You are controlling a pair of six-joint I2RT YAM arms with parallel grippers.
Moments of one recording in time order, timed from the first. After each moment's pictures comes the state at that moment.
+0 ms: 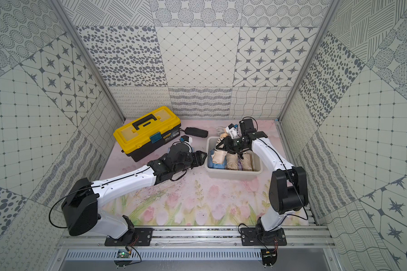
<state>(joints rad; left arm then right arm) -0.78 1.52 1.05 -0.08 -0.07 -0.78 0.21 1.68 1.36 -0.72 -0.76 0.34</state>
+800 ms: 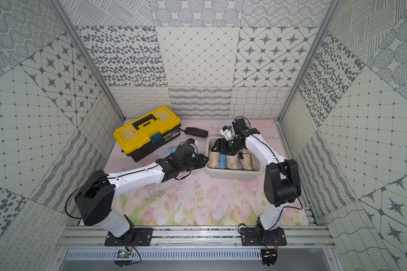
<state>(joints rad) -0.77 1.63 1.07 -0.03 0.05 -0.82 0.26 1.72 1.43 -0.81 -0.63 0.26</state>
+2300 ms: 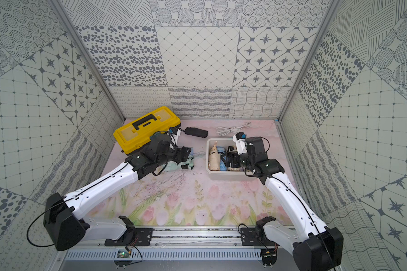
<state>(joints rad) -0.60 1.34 1.13 -0.42 -0.09 -0.22 0.32 1.06 0.96 -0.59 -0.30 0.25</state>
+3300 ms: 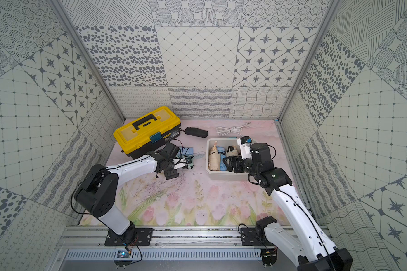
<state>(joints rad) -0.49 1.70 1.04 -0.50 -0.17 0.86 0.32 0.93 0.91 -0.60 -0.32 0.32</state>
